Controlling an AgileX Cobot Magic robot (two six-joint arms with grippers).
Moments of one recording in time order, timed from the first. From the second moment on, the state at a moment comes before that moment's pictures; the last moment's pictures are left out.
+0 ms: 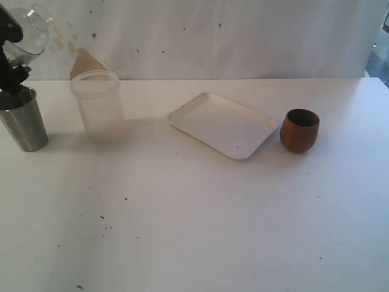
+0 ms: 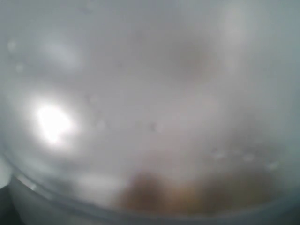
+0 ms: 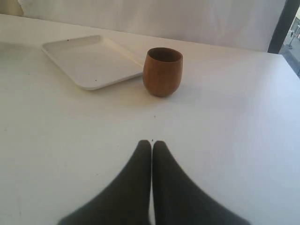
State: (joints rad) left arm 0.03 1.79 -1.22 0.25 -0.08 0.69; right arm 0.04 0.01 0.00 0.04 0.32 -0.10
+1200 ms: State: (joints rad) left arm 0.00 1.89 -1.41 0.27 0.06 1.03; right arm 0.04 0.01 0.00 0.04 0.32 -0.10
